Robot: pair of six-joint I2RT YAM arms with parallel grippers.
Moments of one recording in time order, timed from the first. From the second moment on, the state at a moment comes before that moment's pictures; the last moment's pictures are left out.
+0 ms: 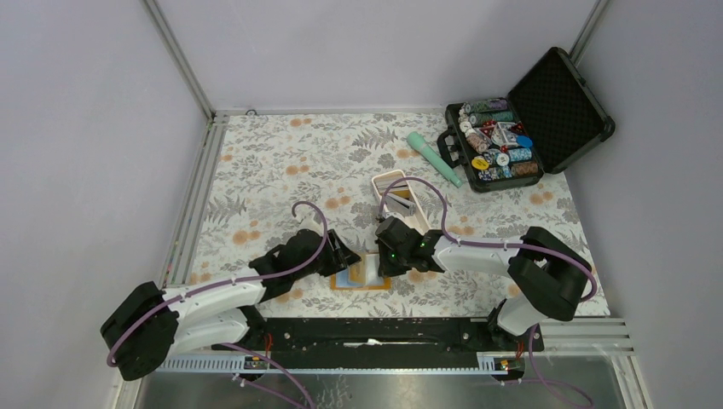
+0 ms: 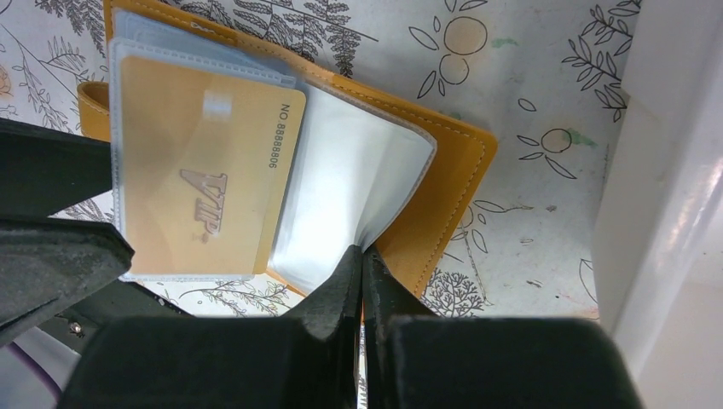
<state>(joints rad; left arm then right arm) -0.85 1.02 0.34 0.08 -0.02 -1.10 0.97 1.56 0.76 -0.23 -0.01 0.73</state>
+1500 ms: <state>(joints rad) -0.85 1.04 0.32 0.14 0.03 -1.10 0.98 1.13 0.44 0.24 -0.17 0.82</state>
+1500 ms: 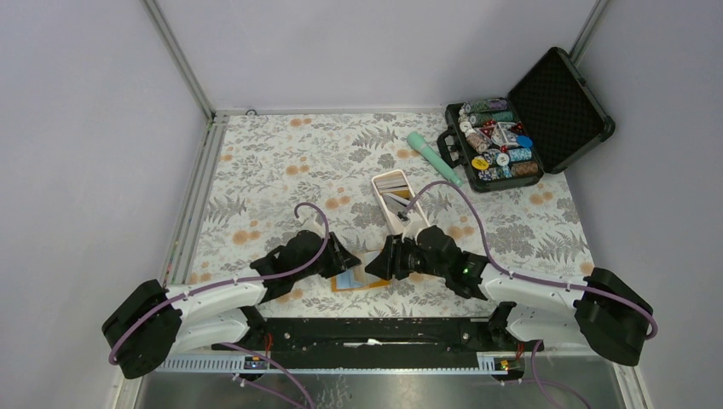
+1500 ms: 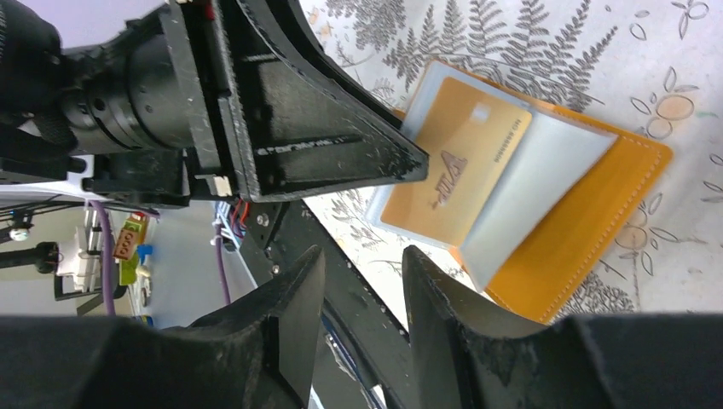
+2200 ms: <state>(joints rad) -0.85 1.04 0.32 0.17 0.03 -1.06 0.98 1.26 0.43 0.36 -0.20 0.84</state>
